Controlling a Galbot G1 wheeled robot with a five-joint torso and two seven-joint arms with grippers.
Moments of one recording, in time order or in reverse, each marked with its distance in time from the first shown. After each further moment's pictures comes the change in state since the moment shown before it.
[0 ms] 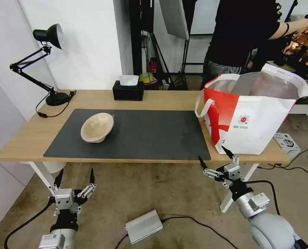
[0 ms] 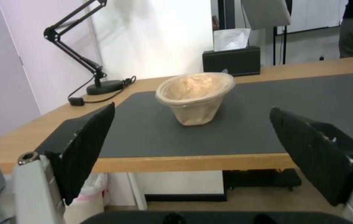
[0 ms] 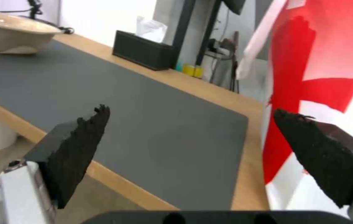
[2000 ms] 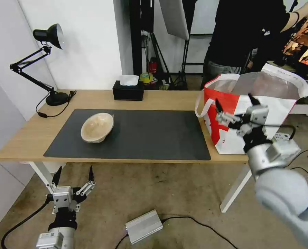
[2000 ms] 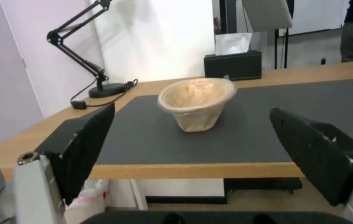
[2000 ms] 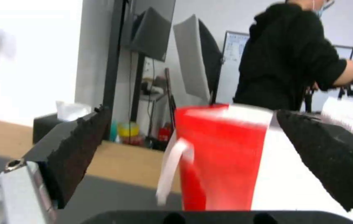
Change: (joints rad) left arm 0.004 -0.007 -0.002 -0.036 0.000 0.029 0.000; right arm 0.325 -0.214 -0.131 0.273 0.276 -0.275 0.565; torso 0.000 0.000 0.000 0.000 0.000
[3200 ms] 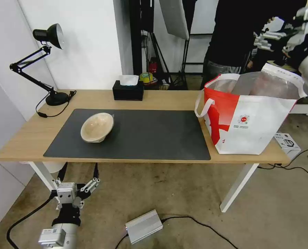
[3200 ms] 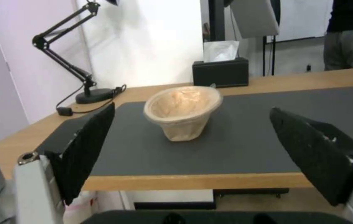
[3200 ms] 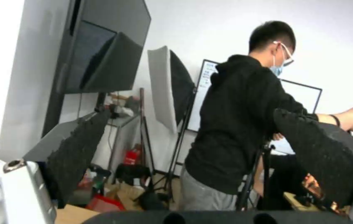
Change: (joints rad) left arm -0.015 0.039 0.031 -0.018 -0.024 0.023 0.008; right arm 1.002 -0.370 -0.360 -0.350 0.566 -0.141 -0.190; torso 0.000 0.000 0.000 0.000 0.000
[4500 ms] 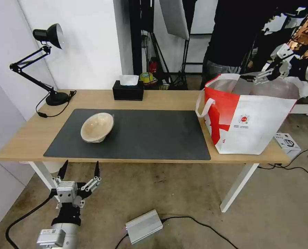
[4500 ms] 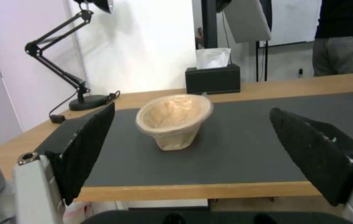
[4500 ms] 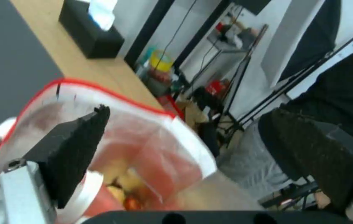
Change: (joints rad) left arm 0.015 0.005 0.010 -0.038 0.002 0.009 0.001; right arm 0.341 0.074 -0.281 -0.517 -0.439 -0.021 -1.001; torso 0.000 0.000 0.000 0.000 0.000
